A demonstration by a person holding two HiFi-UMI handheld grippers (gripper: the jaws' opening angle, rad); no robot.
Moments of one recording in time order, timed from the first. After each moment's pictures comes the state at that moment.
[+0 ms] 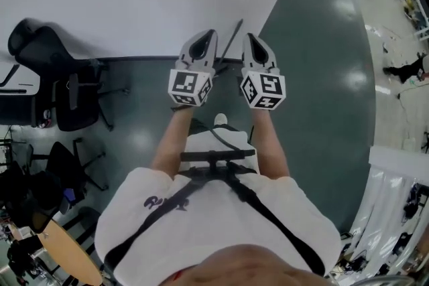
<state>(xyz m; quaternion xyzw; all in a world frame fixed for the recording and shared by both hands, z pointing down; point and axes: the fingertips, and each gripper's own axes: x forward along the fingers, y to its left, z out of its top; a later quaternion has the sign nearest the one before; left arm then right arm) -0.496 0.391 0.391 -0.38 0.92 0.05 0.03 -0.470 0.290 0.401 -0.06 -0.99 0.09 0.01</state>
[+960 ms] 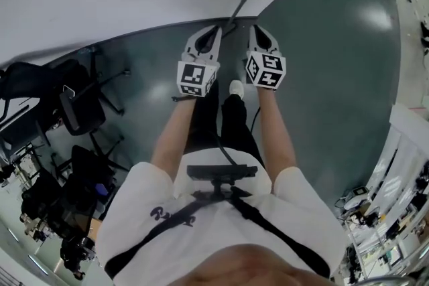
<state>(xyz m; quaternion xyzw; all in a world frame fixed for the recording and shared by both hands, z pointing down) -0.649 0.314 0.674 -0.45 0.88 -0.03 -0.15 -0.618 0.203 0.734 0.04 -0.95 0.17 0.24</state>
